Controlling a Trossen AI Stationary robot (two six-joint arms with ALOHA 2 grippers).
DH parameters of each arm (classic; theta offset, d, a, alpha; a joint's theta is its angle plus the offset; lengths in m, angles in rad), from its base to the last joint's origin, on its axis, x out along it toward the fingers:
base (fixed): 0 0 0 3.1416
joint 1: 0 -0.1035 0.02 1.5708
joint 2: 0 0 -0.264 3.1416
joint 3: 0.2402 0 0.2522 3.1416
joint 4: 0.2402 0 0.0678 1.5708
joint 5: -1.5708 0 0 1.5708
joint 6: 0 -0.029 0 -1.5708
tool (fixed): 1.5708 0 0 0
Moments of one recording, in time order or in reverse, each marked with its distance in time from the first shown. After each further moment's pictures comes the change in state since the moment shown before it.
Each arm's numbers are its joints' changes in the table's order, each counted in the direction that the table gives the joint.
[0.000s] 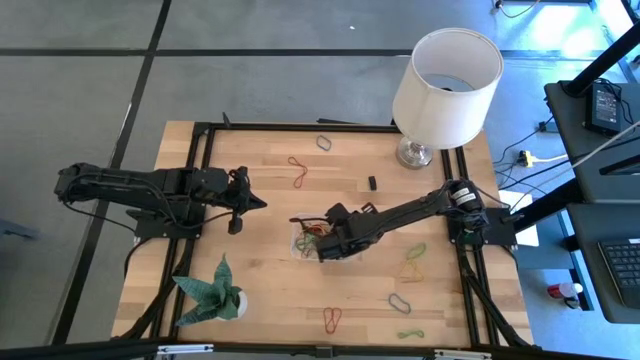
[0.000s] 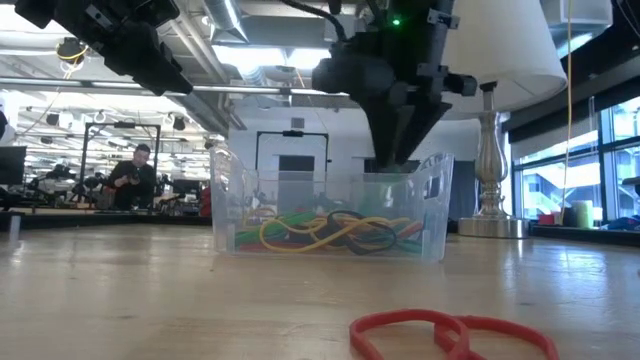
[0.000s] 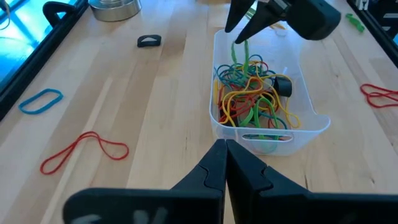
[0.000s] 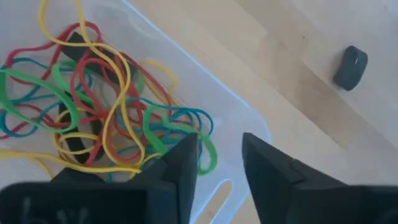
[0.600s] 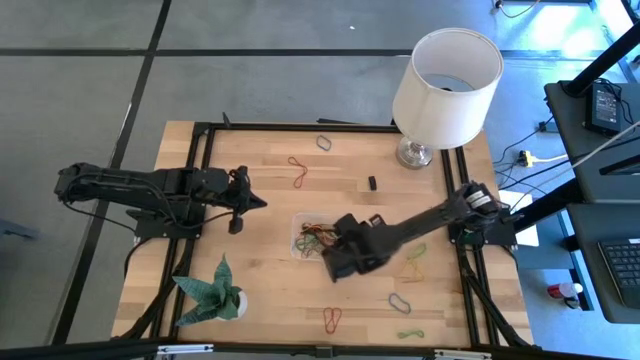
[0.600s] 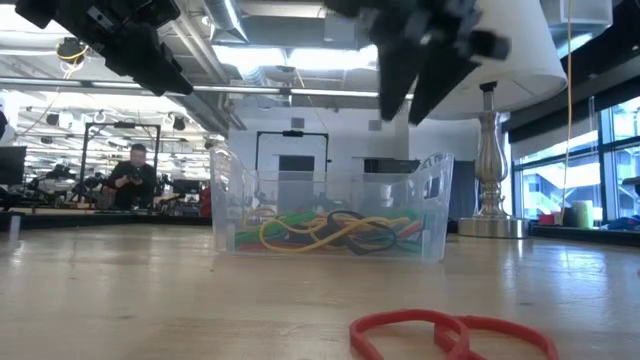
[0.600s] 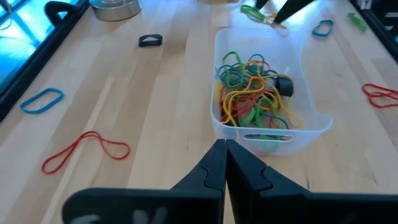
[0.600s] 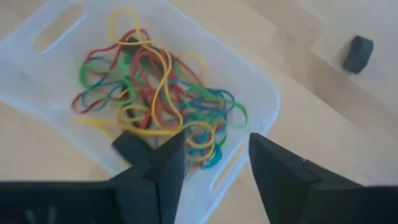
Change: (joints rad) left arm 0.000 0.002 0.000 -0.001 0.007 0.000; right arm -0.109 -0.075 0.011 -0.003 -0.045 -0.140
